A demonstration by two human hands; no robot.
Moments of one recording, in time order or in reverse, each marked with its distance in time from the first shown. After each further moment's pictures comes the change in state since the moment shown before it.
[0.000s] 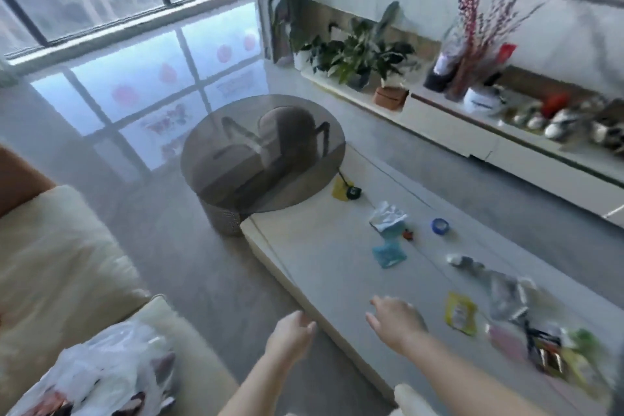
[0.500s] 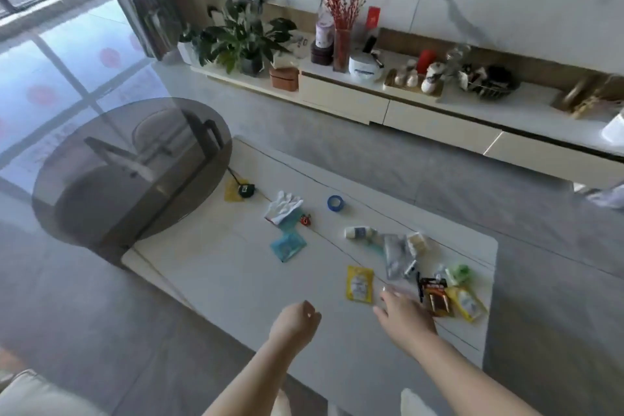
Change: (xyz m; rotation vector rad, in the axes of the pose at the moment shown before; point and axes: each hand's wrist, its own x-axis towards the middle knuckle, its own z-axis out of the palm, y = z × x) left_hand -0.005 0.236 0.175 0.257 -0.175 0.190; right_hand -0.068 0.280 0.016 0.269 0.012 0.376
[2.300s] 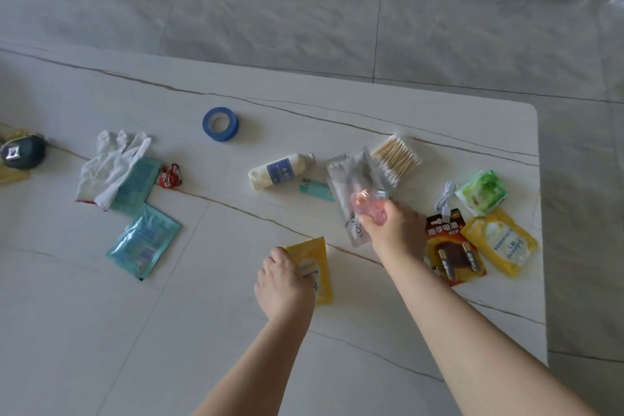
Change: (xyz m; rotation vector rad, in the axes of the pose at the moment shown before) left_hand 0.364 0.057 0.225 0.361 0.158 -0.136; right_hand 0.328 0.168 0.189 0.468 0.271 0.560
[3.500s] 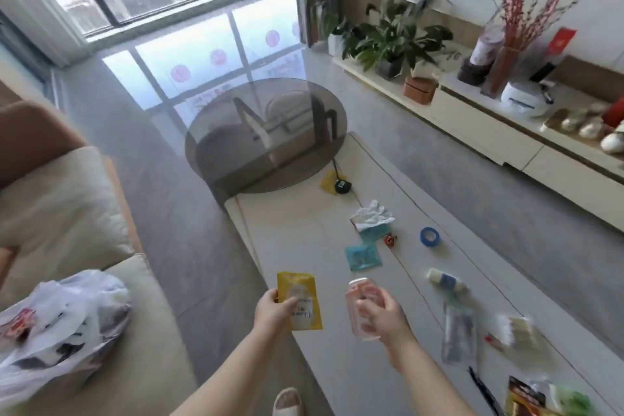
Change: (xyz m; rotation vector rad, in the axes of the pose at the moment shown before) left_hand -0.289 -0.281 -0.226 -1.483 0.247 -0.447; right_hand -0.361 -0.176 -0.160 0.543 -0.869 -0.320
